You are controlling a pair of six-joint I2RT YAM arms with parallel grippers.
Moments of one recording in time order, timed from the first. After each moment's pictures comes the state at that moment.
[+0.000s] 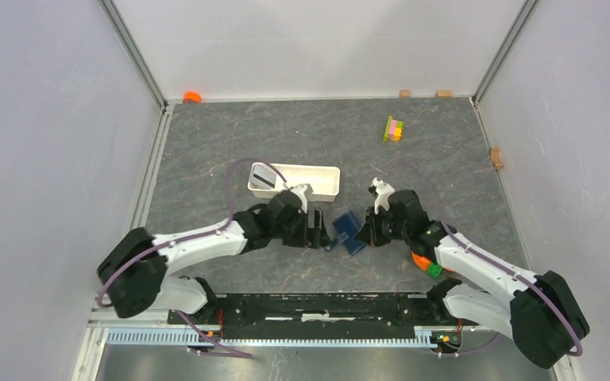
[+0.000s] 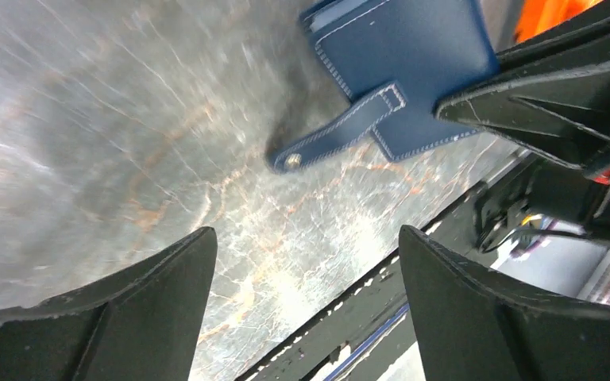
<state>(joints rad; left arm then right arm) -0.91 1.38 0.68 -0.10 0.12 -0.76 0.57 1.05 0.39 -0.09 -0.36 0.40</state>
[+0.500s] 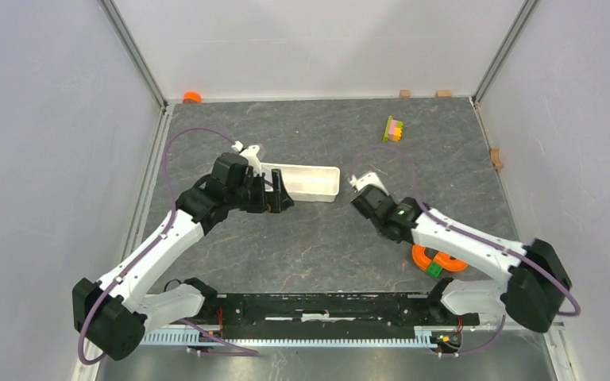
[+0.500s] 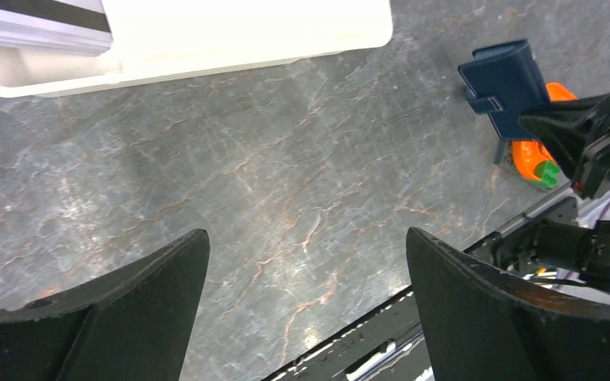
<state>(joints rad) -0.53 1.08 0.91 -0.53 0.18 -0.48 0.79 1.22 0.83 -0.72 0.54 0.17</state>
